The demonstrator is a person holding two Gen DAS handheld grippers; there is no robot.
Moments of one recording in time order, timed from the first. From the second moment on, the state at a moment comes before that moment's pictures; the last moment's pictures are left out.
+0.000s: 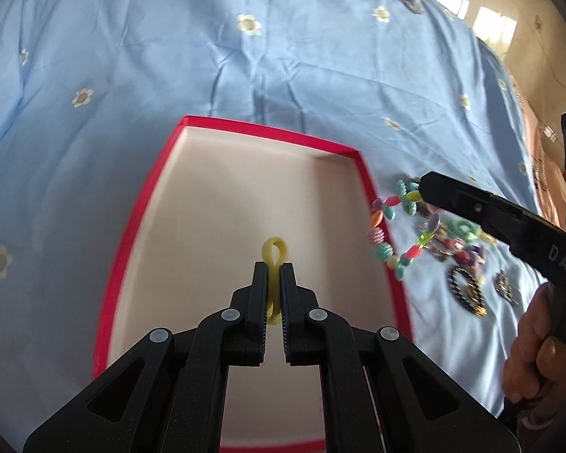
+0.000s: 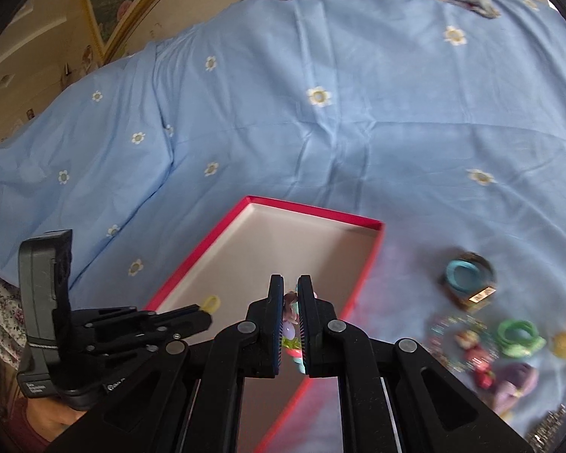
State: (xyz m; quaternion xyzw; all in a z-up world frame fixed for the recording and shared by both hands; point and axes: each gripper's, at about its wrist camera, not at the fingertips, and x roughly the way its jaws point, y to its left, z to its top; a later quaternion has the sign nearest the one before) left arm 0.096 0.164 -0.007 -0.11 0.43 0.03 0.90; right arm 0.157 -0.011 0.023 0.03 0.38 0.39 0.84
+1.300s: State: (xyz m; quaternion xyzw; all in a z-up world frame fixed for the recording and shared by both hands) left arm 0.142 0.191 -0.018 -0.07 0.46 0.11 0.88; right arm 0.202 0.025 -0.034 0.05 0.45 0.37 0.81
